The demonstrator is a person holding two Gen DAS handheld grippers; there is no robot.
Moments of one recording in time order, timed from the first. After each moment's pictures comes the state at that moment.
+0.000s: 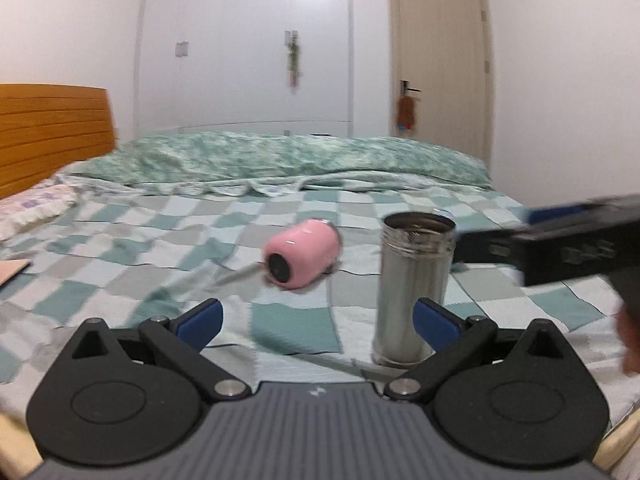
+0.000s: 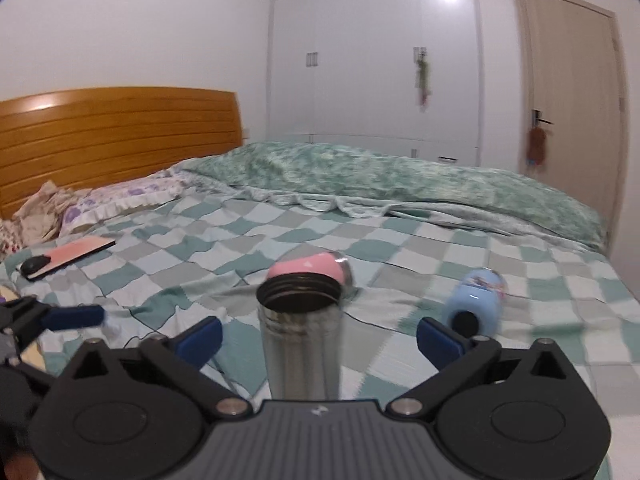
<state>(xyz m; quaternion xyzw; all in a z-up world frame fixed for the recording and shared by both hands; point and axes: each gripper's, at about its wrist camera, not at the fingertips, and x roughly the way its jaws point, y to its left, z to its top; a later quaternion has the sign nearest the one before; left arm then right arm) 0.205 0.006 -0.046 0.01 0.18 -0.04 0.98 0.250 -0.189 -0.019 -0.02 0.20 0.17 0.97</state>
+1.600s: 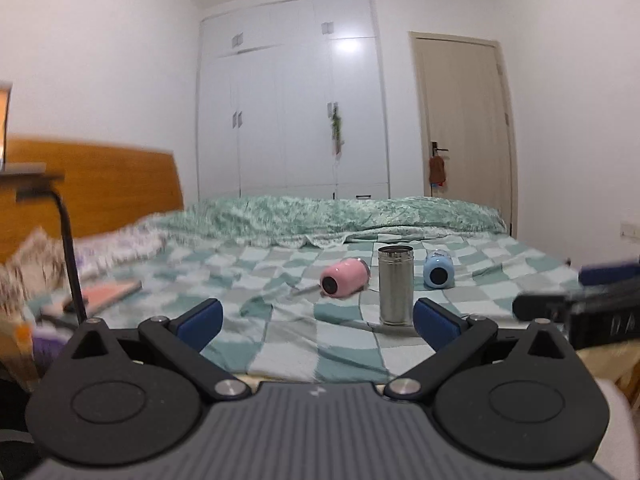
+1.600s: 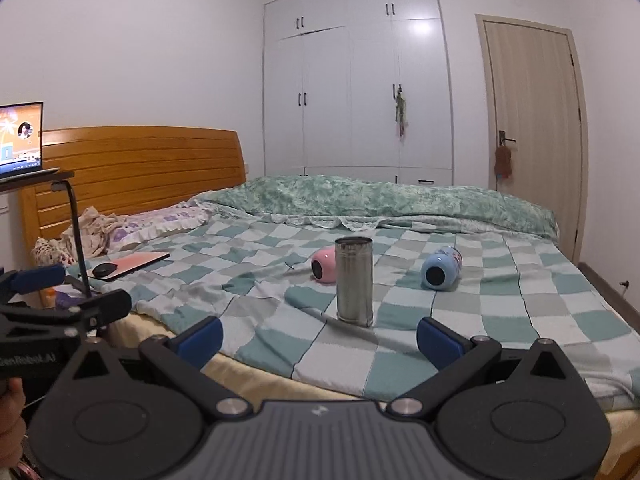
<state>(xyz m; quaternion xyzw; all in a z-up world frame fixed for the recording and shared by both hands) -0.071 0.015 -0.004 0.01 0.09 0.02 1.00 -0.040 -0.205 -0.009 0.00 0.15 0.16 0.98</state>
